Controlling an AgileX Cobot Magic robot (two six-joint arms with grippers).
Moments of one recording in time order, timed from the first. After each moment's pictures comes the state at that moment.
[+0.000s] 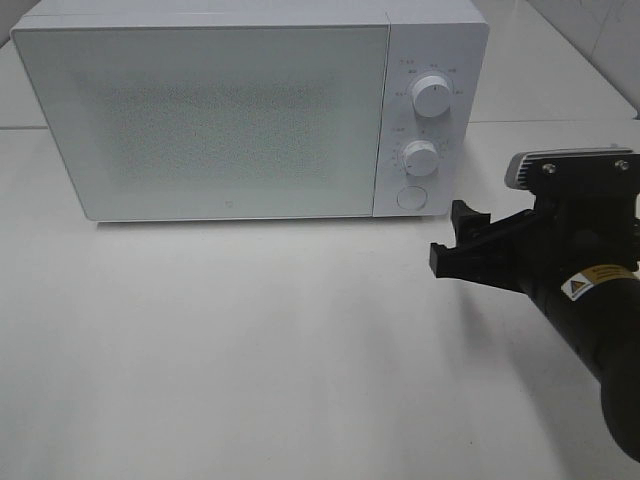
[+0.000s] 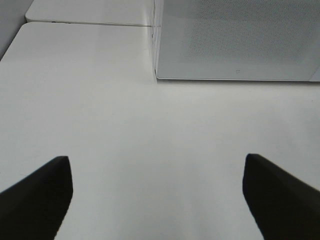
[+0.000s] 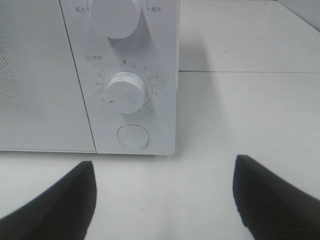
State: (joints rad) left arm -0.01 -0.01 -0.52 -0.10 1.07 0.02; right arm 0.74 1.69 -0.30 0.78 -1.18 -0.25
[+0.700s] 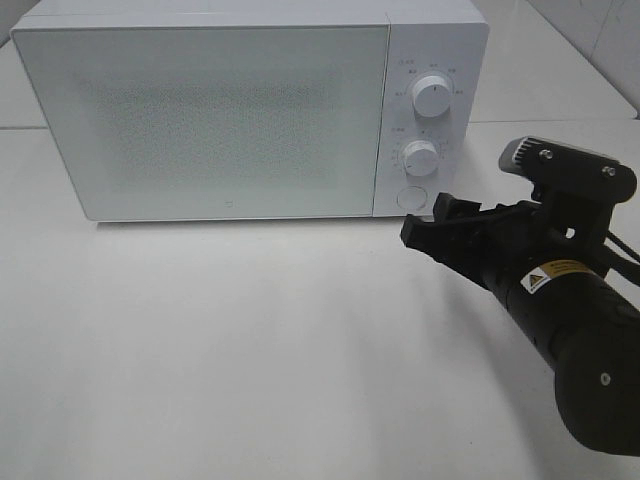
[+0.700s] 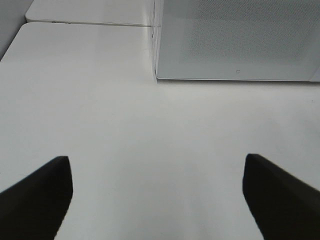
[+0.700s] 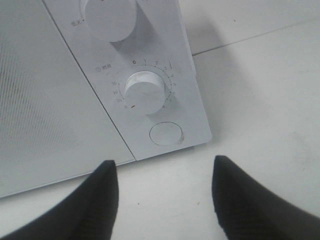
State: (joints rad) left arm -0.01 -0.01 -0.52 -0.10 1.07 0.02; right arm 0.79 1.73 -0.37 0.84 -1.15 0.05
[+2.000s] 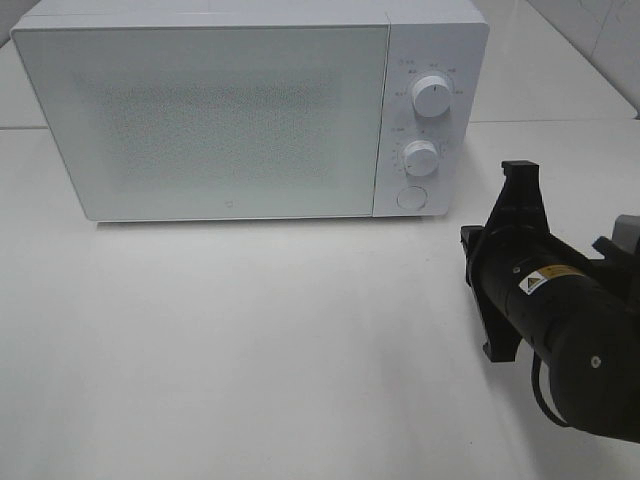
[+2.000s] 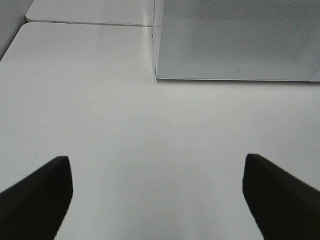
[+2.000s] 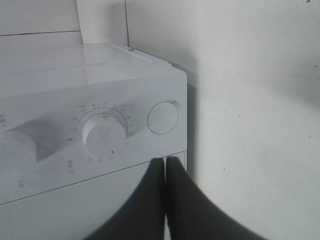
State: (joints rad) left arm -0.01 -0.01 -0.52 -0.10 1.07 0.02; right arm 0.76 1.76 -0.39 0.90 -1.04 1.30
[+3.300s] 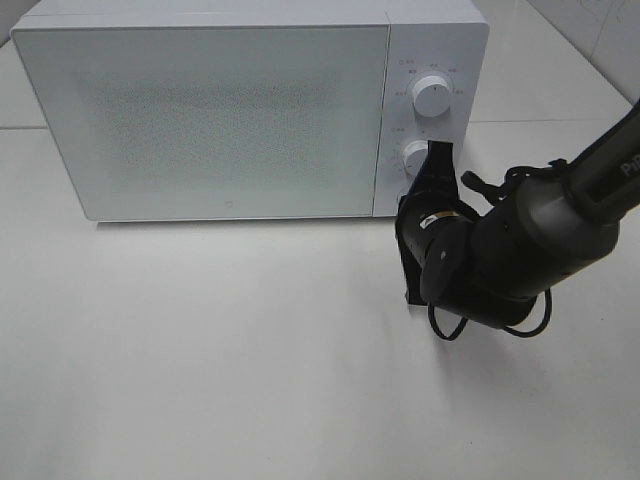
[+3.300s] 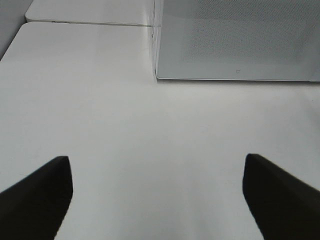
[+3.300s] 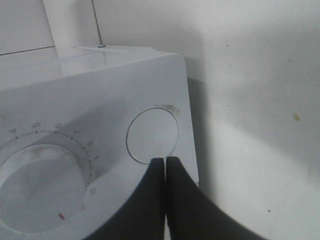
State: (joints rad) left arm -0.01 -0.01 -0.52 -0.10 1.07 0.02; right arm 0.63 2.08 -0.81 0.89 -0.89 1.30
